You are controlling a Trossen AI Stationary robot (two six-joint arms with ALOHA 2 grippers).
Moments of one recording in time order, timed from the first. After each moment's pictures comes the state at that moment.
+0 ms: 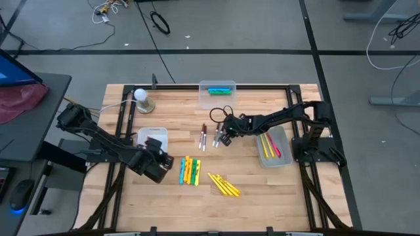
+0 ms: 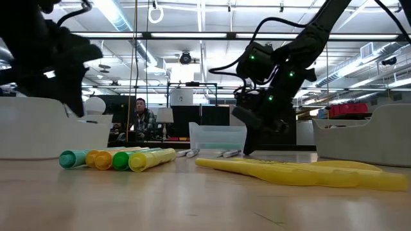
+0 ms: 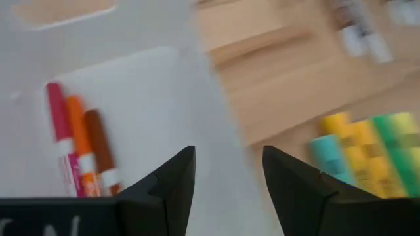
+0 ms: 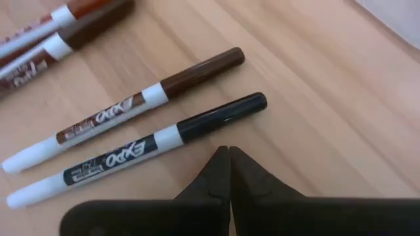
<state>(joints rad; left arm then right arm) -0.55 1.38 0.76 -0.87 -0.61 -1.74 -0.17 1.83 0.87 -0.07 0.22 0.48</state>
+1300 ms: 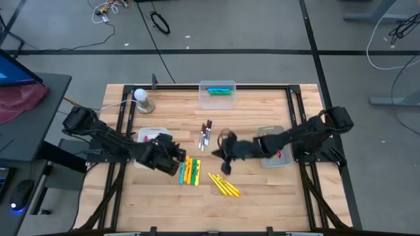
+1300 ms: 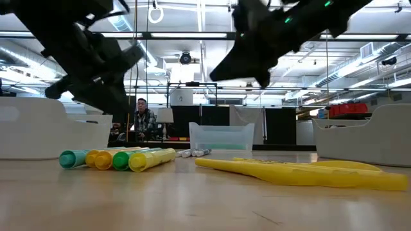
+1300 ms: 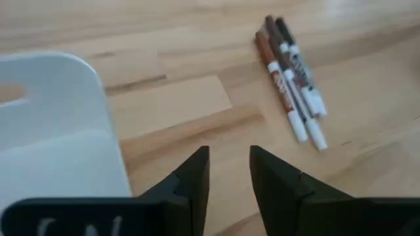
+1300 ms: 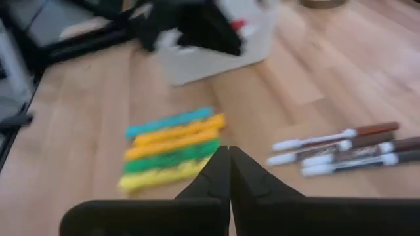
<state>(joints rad) -0.39 1.49 0.76 -0.57 -0.80 -1.55 0.22 1.62 0.87 0.21 0.28 0.38</state>
